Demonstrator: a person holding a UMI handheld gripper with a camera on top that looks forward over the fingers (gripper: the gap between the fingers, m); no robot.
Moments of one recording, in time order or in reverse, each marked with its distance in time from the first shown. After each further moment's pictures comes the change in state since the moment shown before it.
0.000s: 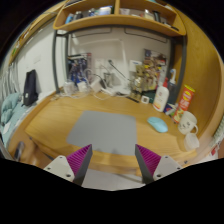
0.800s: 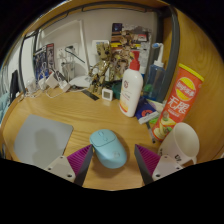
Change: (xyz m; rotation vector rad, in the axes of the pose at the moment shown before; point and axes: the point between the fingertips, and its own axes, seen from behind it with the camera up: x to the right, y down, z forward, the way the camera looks) arm 0.227 -0.023 0.174 -0.097 0.039 -0.001
